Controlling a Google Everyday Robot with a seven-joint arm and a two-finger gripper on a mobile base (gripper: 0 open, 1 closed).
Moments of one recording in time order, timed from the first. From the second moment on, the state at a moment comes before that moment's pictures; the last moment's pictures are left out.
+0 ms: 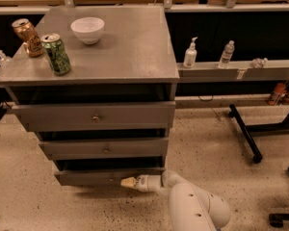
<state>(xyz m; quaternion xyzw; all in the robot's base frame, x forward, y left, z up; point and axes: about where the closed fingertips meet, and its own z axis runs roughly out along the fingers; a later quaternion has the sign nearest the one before) 0.635 0.095 0.138 -0.03 0.81 0.57 0.12</state>
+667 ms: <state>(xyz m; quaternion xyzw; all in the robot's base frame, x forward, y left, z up) 0.674 0.078 0.152 -0.01 0.81 0.57 0.16</state>
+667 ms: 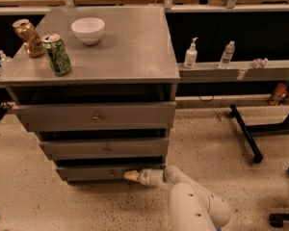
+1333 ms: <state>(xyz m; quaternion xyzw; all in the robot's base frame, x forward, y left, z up) 0.692 0.072 0.161 0.00 0.80 0.57 0.18</state>
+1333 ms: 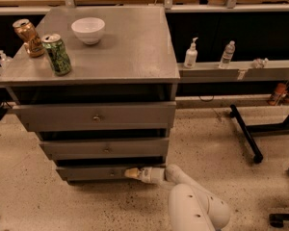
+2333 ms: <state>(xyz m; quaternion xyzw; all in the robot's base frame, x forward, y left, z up) 0.661 0.068 0.159 0.00 0.79 0.59 0.16</state>
